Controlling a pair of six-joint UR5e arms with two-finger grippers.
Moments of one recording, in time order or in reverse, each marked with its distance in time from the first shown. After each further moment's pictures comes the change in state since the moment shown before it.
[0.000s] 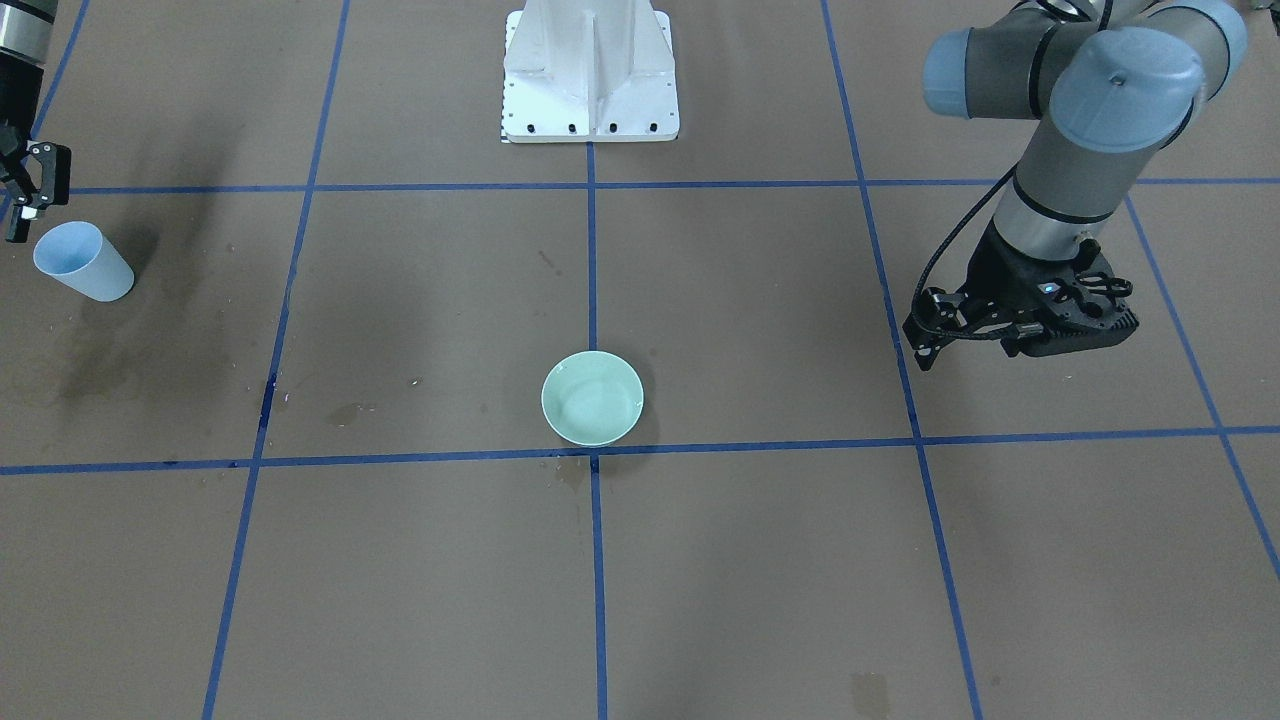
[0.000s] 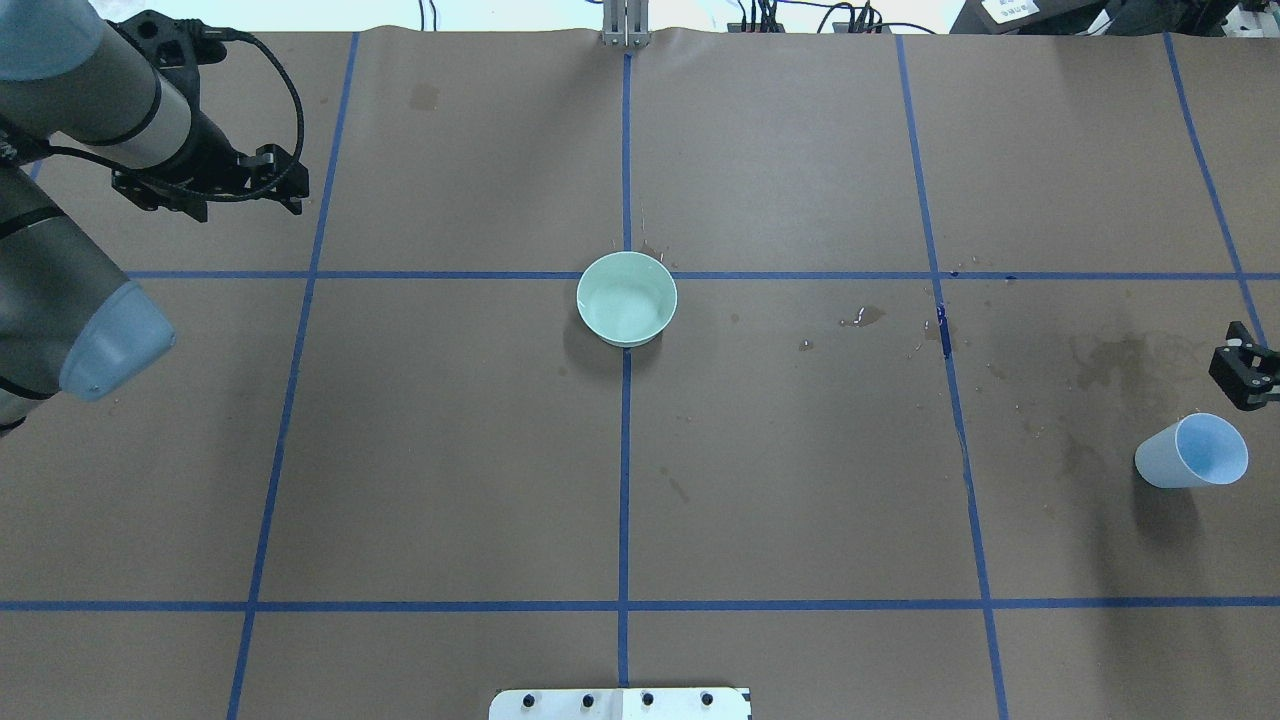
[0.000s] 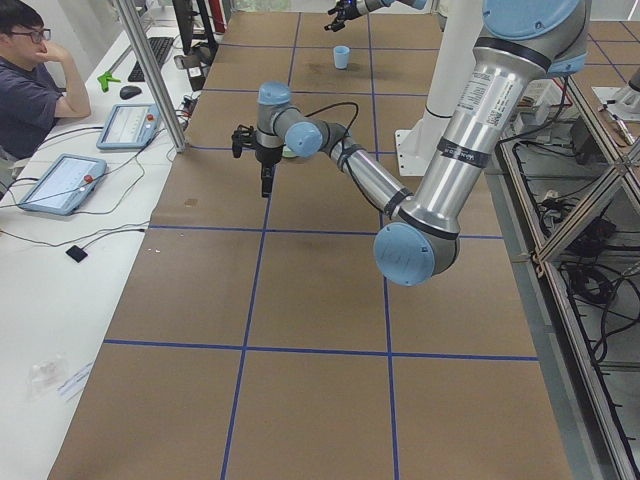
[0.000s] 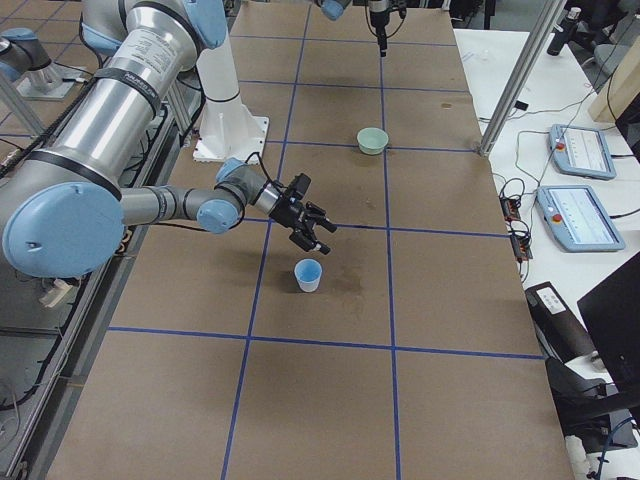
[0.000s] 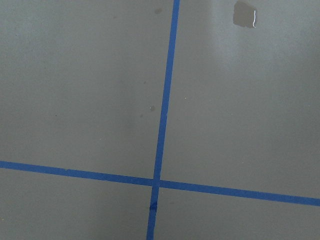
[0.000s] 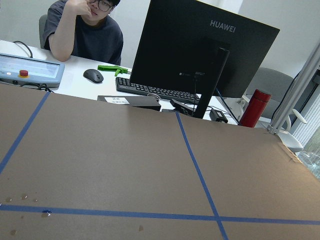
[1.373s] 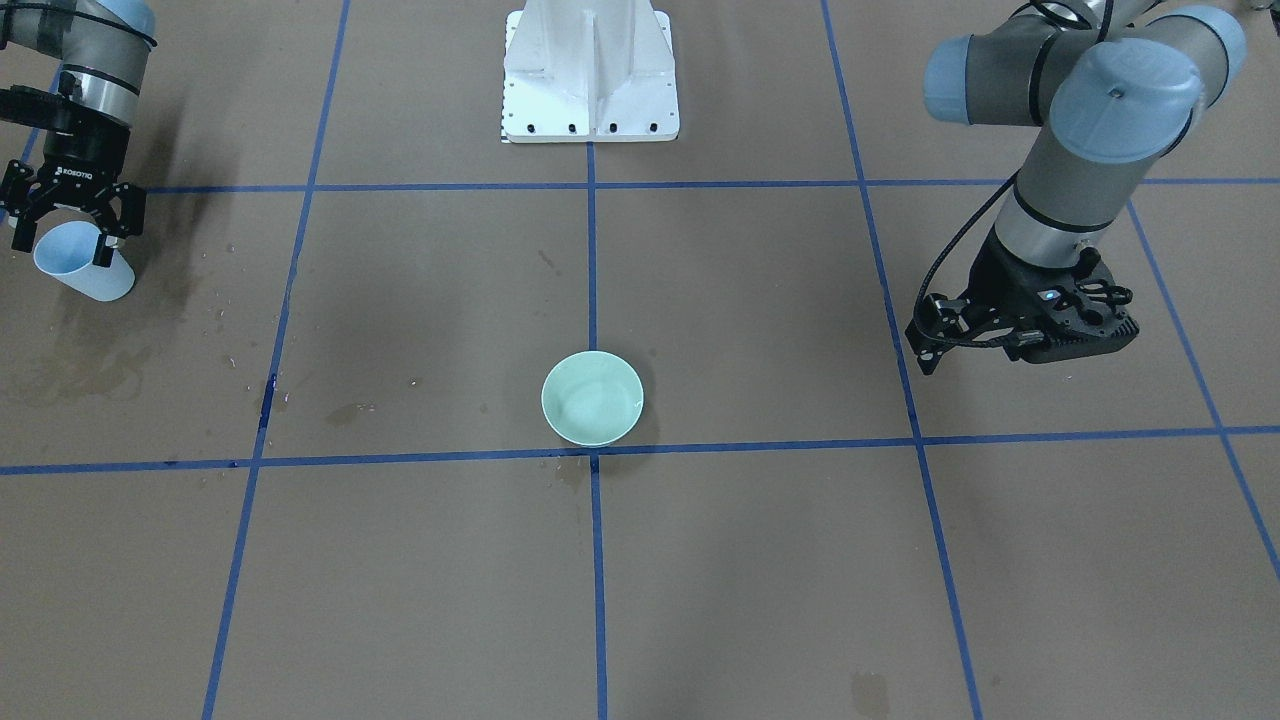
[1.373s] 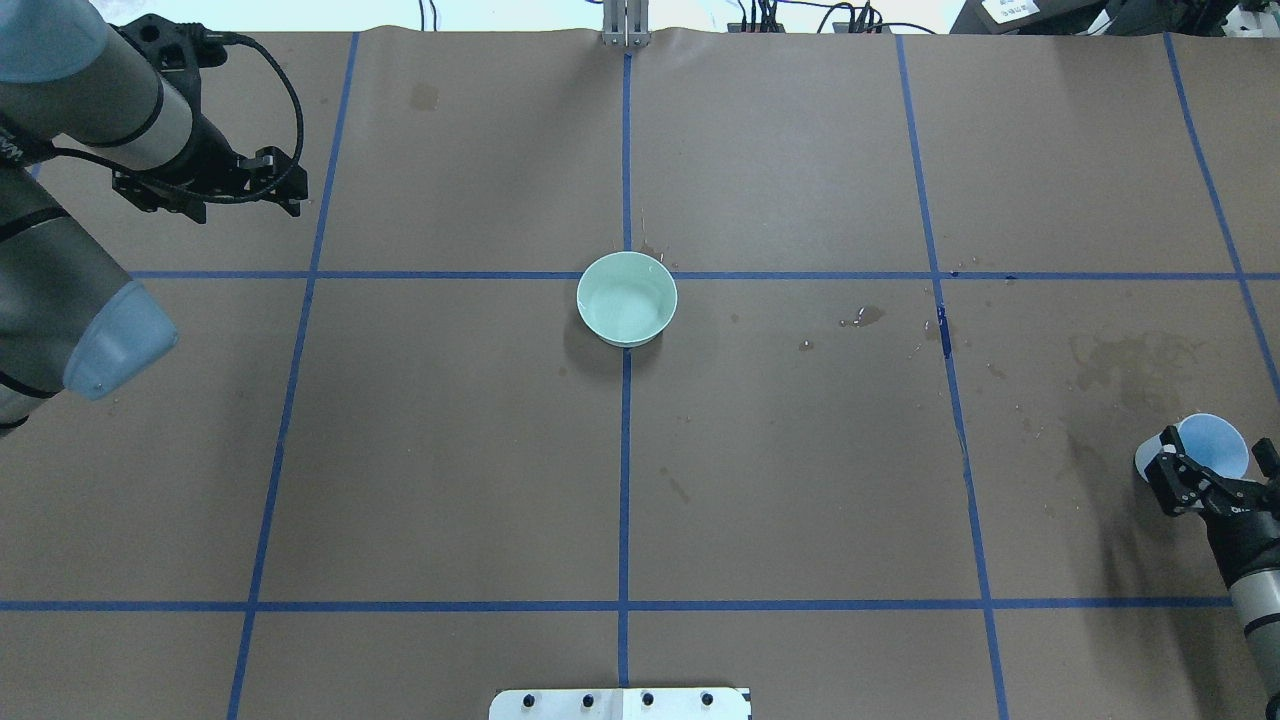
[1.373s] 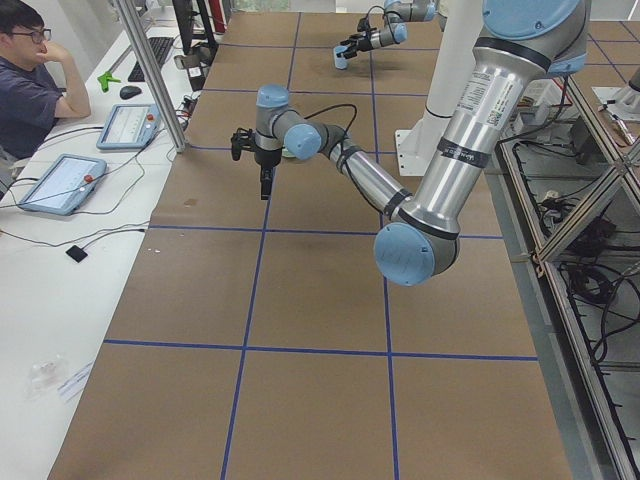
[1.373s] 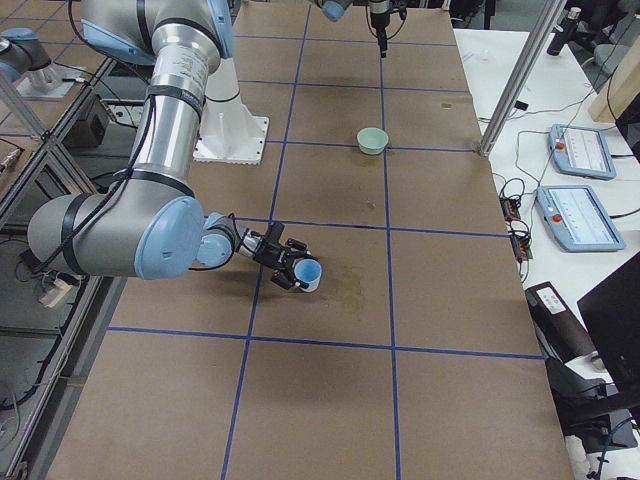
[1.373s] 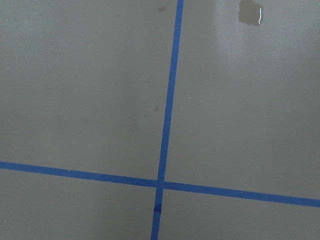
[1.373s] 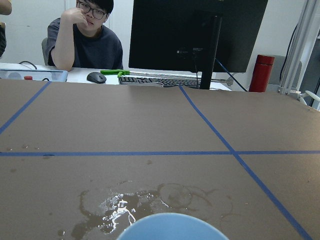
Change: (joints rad) left arm 0.000 0.001 0.014 -0.003 0.002 0.004; right arm -0.486 0.017 -0.288 -0.273 -0.398 0.944
